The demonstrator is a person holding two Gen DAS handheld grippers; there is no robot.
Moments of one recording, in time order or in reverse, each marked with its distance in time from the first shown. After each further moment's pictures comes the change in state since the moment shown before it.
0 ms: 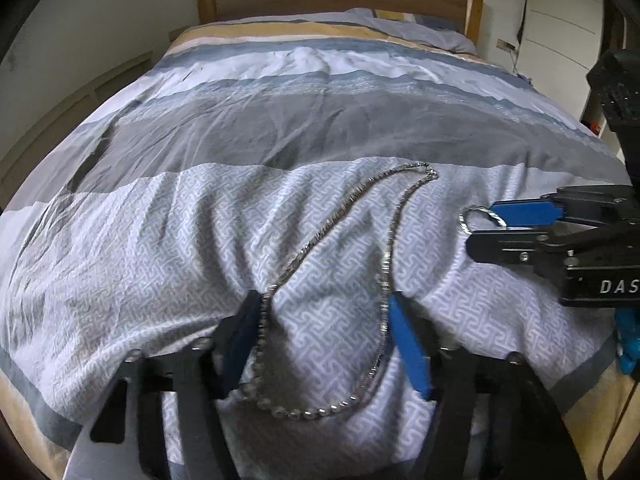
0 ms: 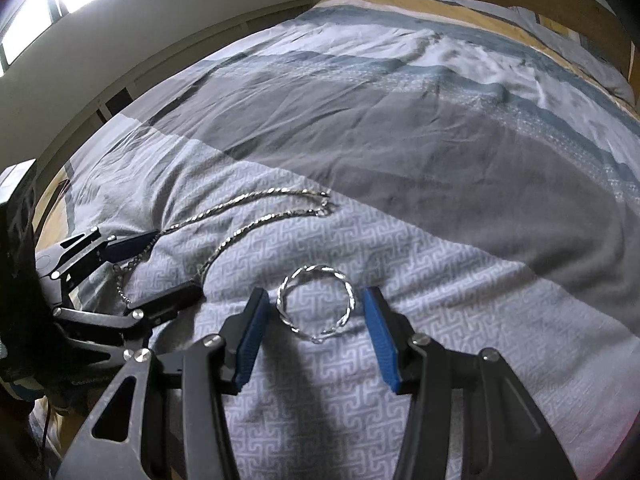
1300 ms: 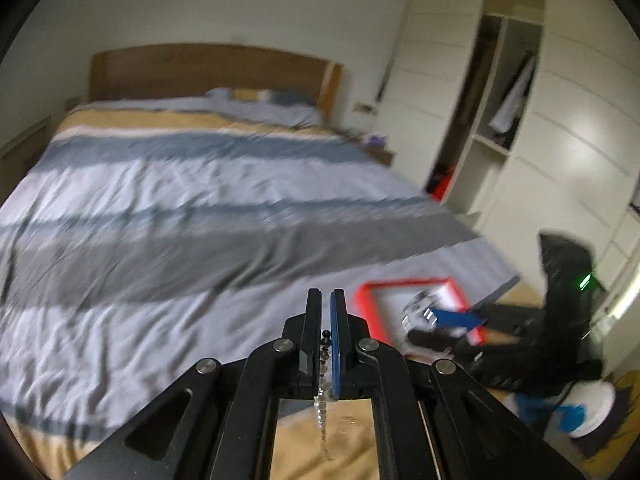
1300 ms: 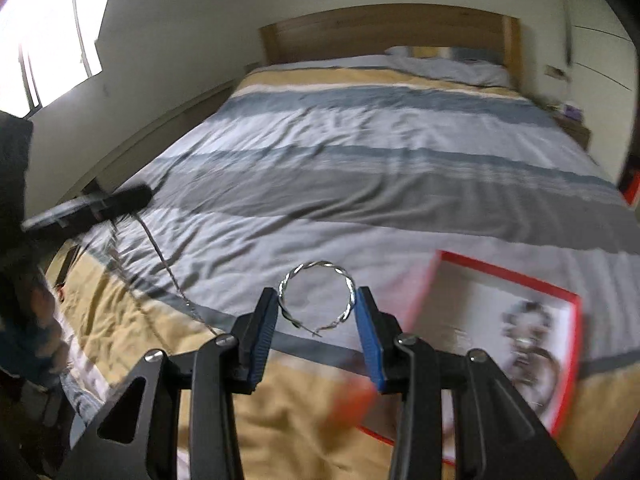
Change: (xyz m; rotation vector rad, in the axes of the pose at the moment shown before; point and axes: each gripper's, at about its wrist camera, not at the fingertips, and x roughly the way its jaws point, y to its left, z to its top) left arm -0.209 -0.221 0.074 0.106 -0.251 -0.463; right arm -0.296 -0.091 -0.145 0.238 -0.255 -0.197
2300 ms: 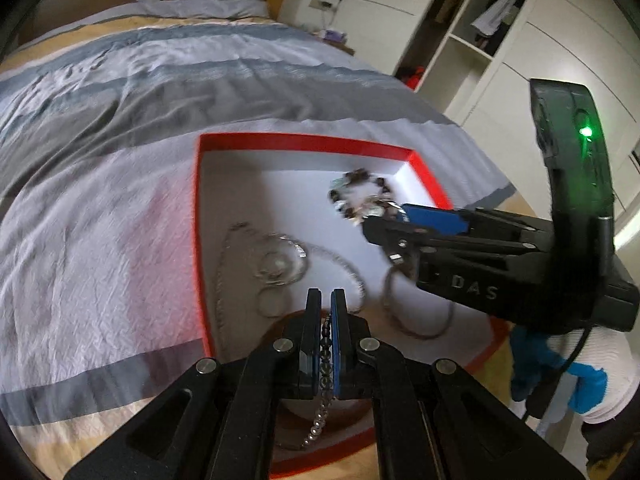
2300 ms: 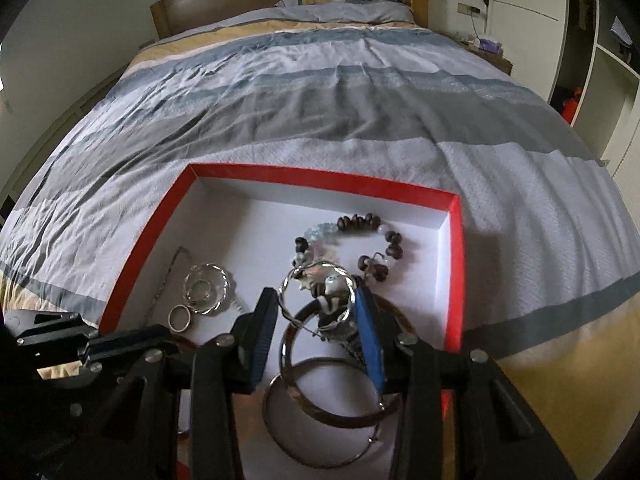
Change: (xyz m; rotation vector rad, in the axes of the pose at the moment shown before) left arm 0.224 -0.102 -0.106 -0.006 0.359 -0.112; right arm 0.057 -0.170 -0.064 0.151 0.150 -0.247
